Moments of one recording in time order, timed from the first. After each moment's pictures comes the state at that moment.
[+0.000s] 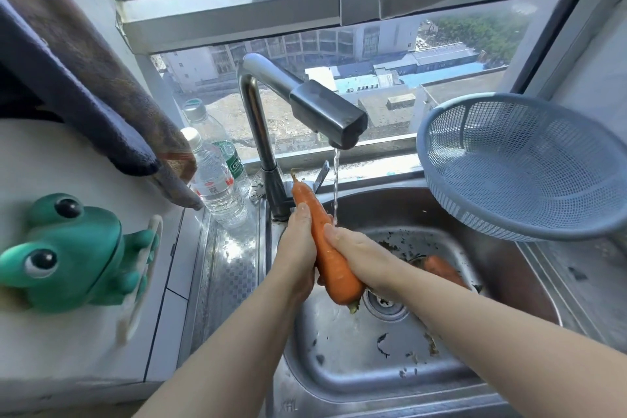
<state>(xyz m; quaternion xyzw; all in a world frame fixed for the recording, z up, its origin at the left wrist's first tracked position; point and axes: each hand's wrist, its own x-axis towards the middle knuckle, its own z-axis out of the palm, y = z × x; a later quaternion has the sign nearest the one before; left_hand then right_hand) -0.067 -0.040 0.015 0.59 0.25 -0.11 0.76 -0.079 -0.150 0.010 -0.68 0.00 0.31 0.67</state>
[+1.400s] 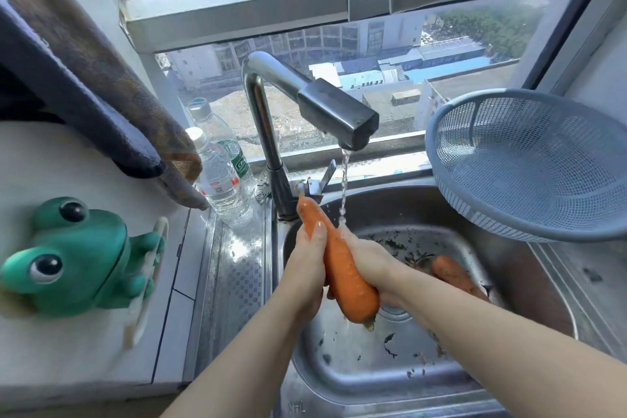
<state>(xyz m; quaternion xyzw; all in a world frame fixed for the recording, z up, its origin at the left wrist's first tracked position) -0.084 -0.032 -0.003 0.61 0.17 -0.16 0.75 -0.073 -0.142 -0.002 -0.62 0.14 0.35 0.69</state>
